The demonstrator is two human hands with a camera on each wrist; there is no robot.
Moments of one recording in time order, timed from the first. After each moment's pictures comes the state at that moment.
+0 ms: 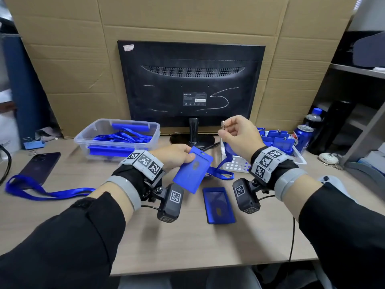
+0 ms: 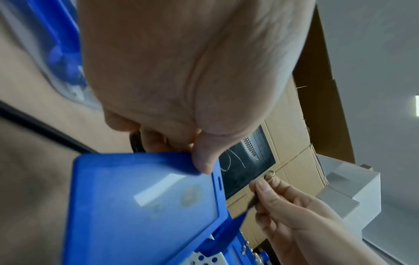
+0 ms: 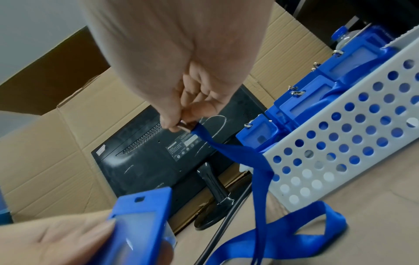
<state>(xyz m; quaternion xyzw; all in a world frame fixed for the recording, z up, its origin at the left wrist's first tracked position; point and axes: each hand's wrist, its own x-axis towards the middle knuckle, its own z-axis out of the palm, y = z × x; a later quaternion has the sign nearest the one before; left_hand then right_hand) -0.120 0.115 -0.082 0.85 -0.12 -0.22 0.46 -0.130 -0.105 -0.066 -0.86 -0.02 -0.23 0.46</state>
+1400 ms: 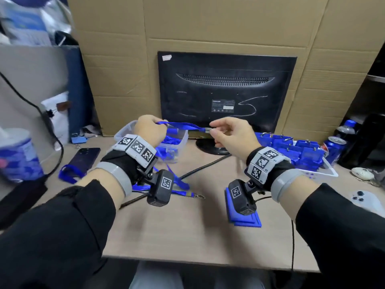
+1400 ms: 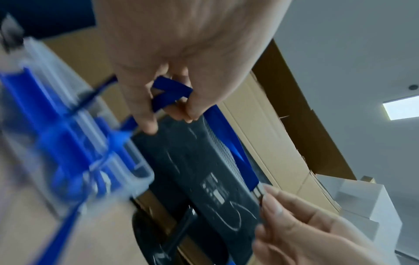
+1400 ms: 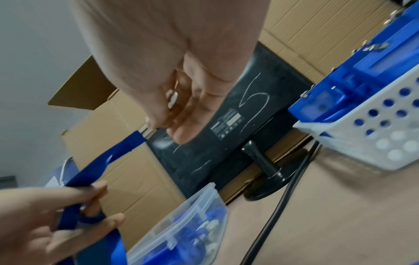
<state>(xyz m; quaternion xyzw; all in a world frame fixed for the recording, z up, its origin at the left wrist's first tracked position) -0.118 0.228 -0.038 0.82 0.09 0.16 0.54 -0.125 -0.017 -0.054 -0.82 -0.12 -0.18 0.53</state>
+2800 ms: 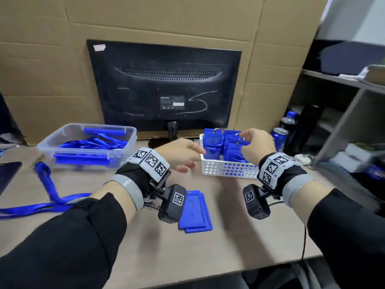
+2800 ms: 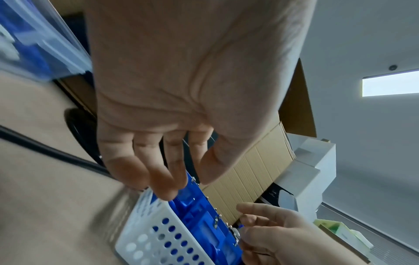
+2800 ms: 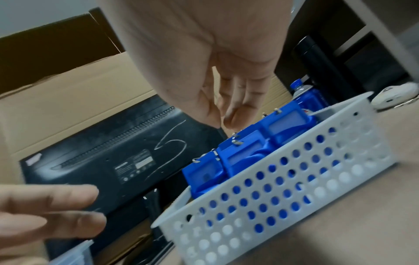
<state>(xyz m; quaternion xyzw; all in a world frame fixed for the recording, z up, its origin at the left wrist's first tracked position) -0.118 0.049 -0.058 0.82 -0.14 -0.24 0.50 -0.144 -0.197 -0.062 -0.93 0.16 -0.19 0.26</state>
